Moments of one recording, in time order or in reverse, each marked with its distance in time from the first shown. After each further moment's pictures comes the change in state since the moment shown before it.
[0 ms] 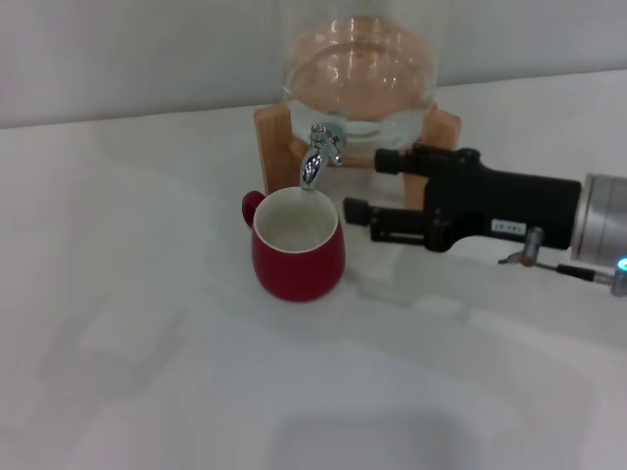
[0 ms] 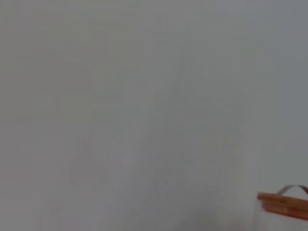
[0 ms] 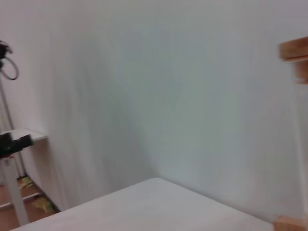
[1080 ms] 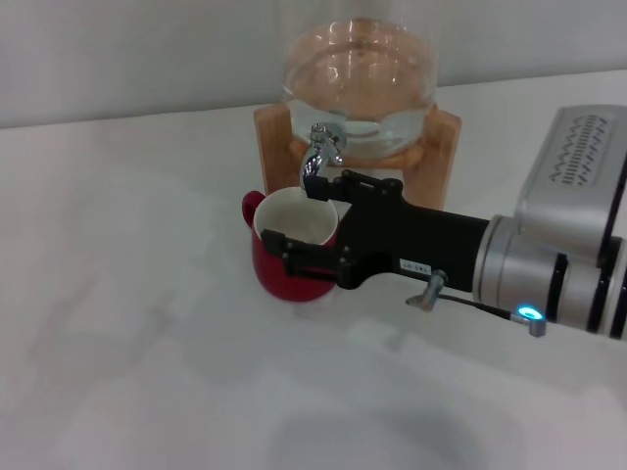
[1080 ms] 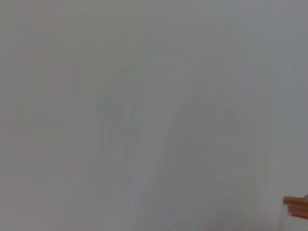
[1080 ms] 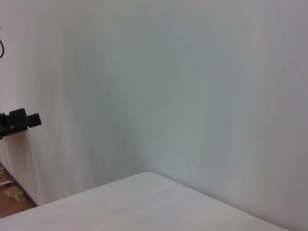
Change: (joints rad) left arm -0.038 0.000 -0.008 -0.002 -0.002 0.073 0.003; right arm -0.097 0.008 -0.369 -0.196 -0.022 -0.420 0.003
